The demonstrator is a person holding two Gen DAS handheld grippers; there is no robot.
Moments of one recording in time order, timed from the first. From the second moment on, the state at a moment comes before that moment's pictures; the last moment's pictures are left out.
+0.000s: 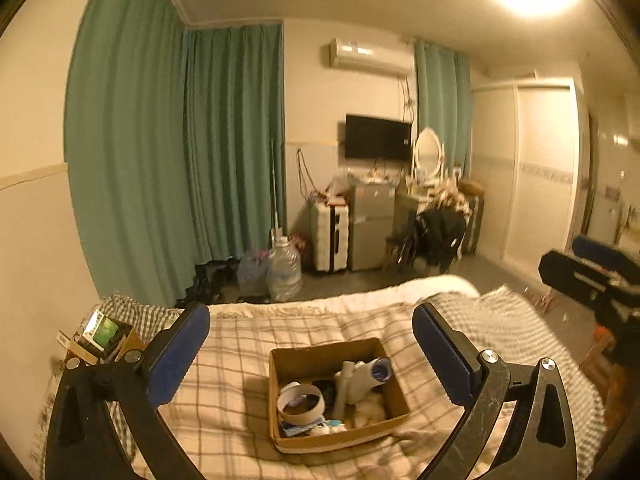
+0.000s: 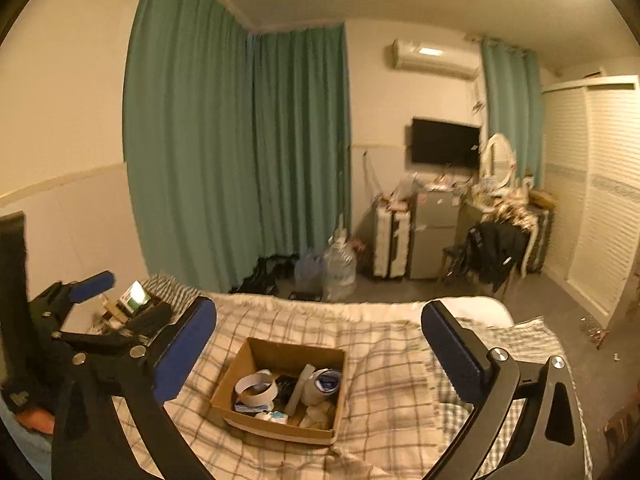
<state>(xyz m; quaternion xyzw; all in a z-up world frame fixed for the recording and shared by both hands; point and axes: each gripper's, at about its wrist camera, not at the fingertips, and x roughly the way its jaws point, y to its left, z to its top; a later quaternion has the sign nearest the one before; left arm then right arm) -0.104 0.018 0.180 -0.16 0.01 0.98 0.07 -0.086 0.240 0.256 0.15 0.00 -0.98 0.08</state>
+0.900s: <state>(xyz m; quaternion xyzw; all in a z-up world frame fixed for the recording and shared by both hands) -0.065 0.013 0.001 -0.15 0.02 0.99 -0.04 -0.083 0.244 0.043 0.18 0.03 -0.98 0.02</state>
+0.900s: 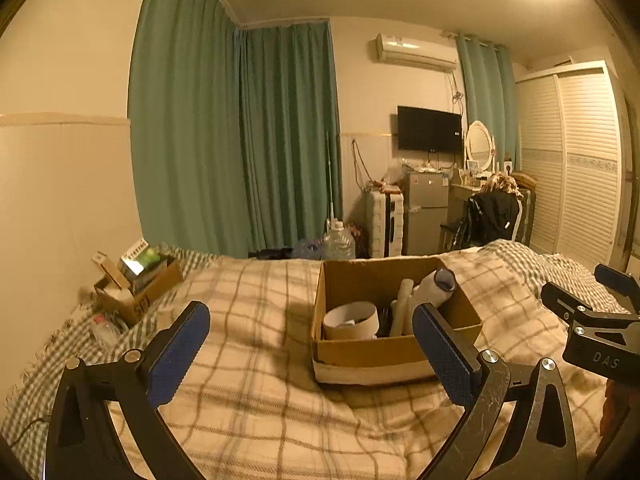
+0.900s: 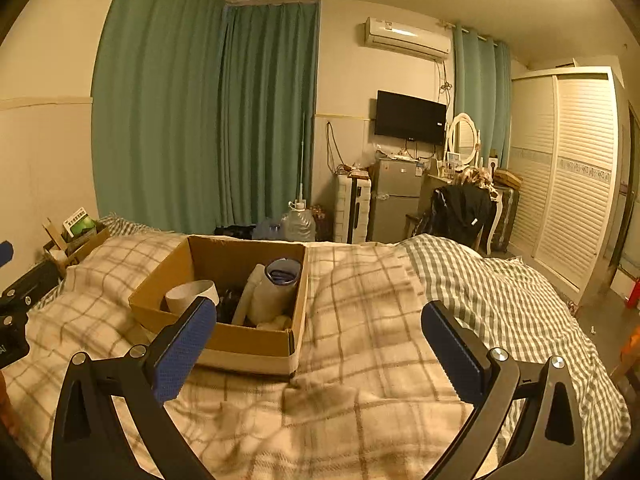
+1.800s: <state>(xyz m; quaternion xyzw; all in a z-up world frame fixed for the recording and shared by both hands) -0.063 0.011 -0.004 -0.18 0.01 0.98 -0.03 -0.075 0.232 0.048 0.18 0.05 -0.98 0.01</state>
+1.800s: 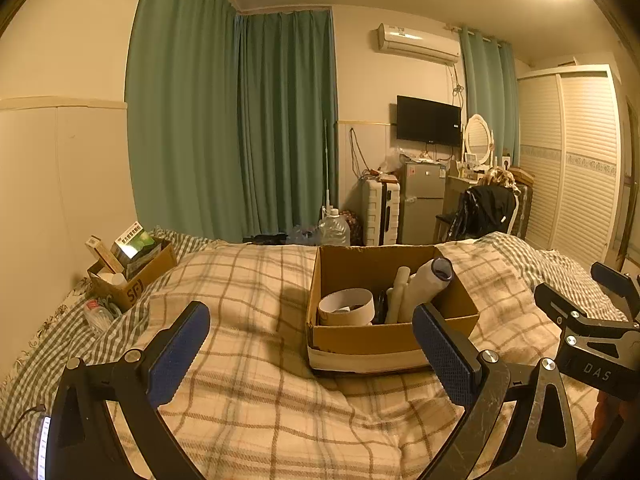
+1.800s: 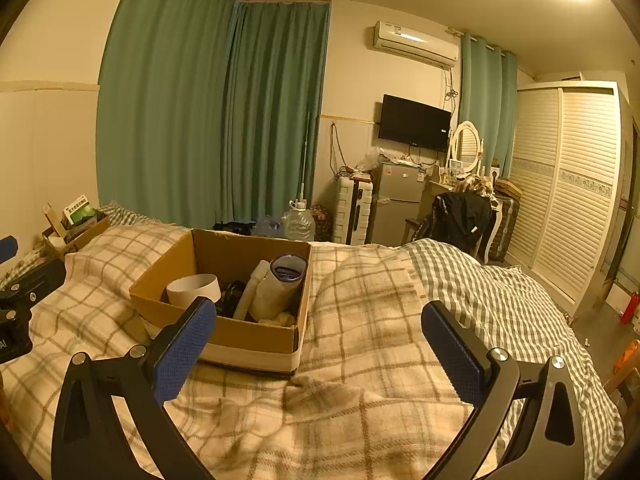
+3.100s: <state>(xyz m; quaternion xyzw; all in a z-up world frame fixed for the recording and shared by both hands) -0.064 0.014 -0.010 -0.18 0.01 0.98 -0.04 -0.076 0.227 0.046 0.18 0.05 -0.98 0.02</state>
